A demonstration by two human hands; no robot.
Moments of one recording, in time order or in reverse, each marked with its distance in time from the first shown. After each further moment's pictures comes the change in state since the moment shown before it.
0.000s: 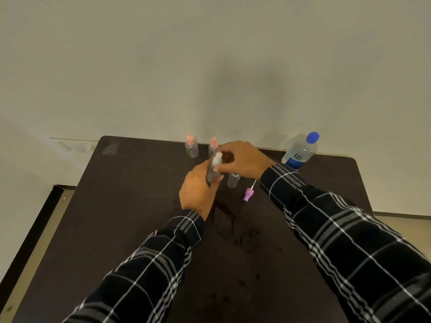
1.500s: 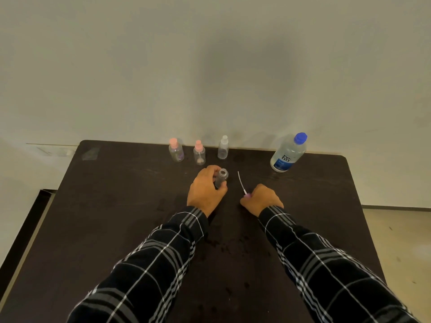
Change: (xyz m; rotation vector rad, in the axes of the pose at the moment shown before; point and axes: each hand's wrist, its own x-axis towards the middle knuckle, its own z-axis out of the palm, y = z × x) left_hand 0.022 0.004 0.060 -0.047 -0.244 0.029; right_hand -0.059 0.076 0.043 0.116 -0.087 0.934
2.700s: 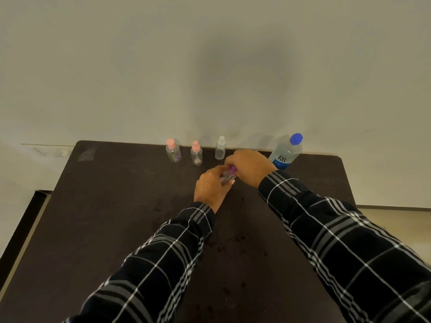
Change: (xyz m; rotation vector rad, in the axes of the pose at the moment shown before) left_hand 0.007 0.020 0.011 0.060 -0.006 0.026; right_hand -0.011 -0.059 -0.059 -0.606 0.237 -0.819
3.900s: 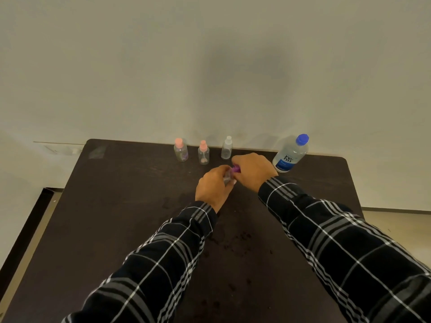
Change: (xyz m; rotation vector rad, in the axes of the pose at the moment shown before) left_hand -0.002 -0.007 -0.007 0.089 0.027 0.057; right_hand 0.002 -0.009 0.024 0.106 0.068 0.171
